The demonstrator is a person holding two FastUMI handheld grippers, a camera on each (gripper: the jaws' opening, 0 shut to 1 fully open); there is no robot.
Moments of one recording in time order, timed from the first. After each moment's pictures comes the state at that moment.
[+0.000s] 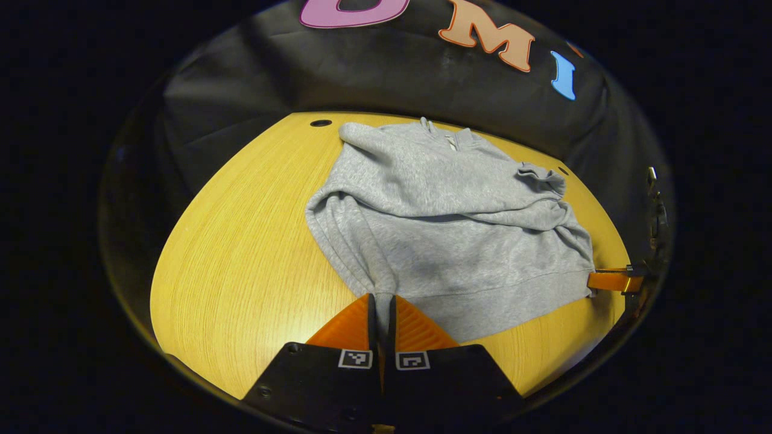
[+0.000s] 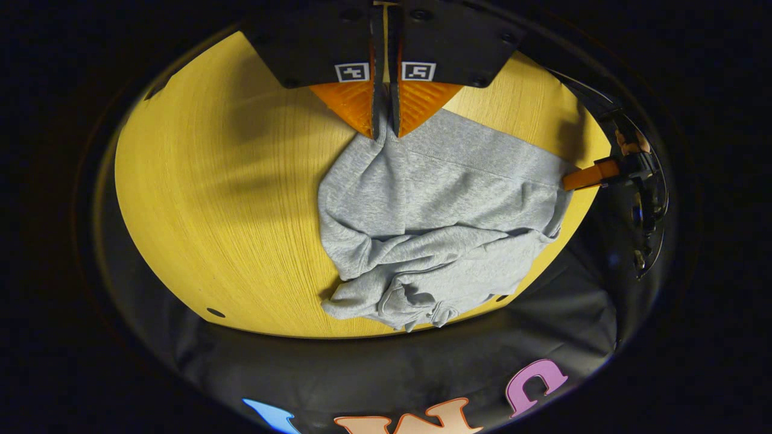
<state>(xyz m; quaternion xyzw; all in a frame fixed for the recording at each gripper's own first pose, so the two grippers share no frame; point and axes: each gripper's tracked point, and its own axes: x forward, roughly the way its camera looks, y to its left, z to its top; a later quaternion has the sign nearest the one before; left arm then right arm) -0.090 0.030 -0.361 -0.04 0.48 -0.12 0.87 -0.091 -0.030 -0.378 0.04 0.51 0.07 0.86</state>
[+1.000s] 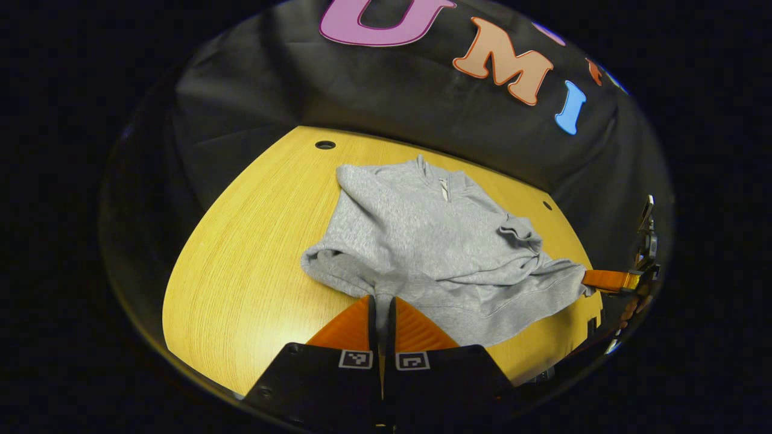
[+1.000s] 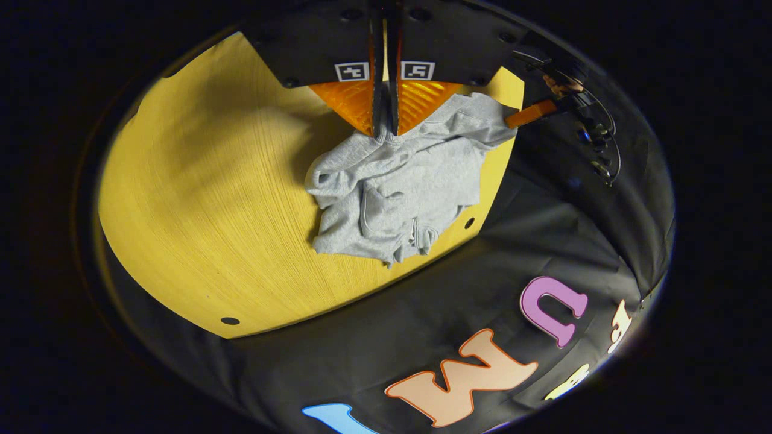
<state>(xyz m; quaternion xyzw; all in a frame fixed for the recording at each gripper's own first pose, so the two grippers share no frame) -0.026 0.024 -0.282 -0.11 0.45 -0.12 0.88 -0.010 -0.010 -0.270 0.25 0.43 0.08 0.87</state>
